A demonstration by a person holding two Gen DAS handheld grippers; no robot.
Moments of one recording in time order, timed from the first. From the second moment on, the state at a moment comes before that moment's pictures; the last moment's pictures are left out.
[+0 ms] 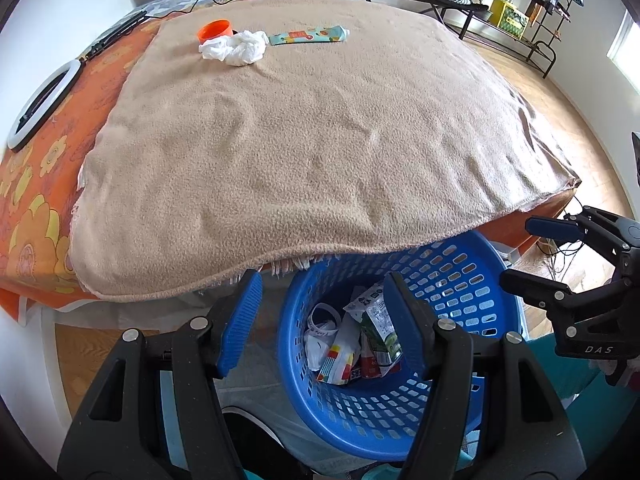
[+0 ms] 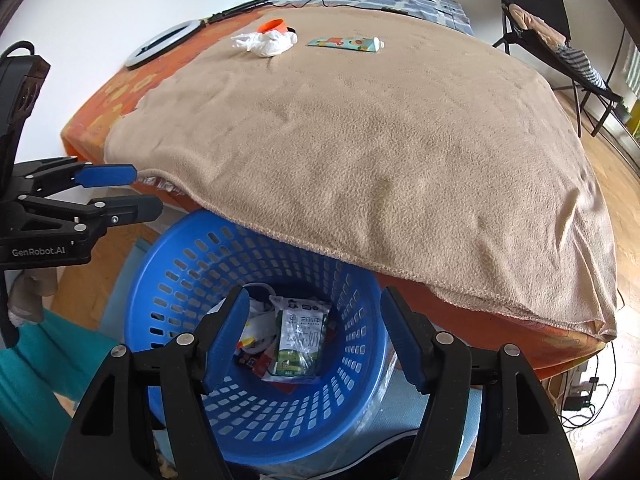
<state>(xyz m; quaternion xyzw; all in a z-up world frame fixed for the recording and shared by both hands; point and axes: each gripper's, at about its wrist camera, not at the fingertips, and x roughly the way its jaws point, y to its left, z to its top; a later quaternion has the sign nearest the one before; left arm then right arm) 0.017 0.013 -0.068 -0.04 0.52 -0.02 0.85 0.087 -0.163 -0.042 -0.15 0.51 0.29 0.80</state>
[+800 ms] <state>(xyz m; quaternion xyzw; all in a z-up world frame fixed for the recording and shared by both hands) 0.098 0.066 -0.022 -0.06 0.48 0.02 0.87 0.193 -0.139 0.017 -0.09 0.43 0.33 0.84</state>
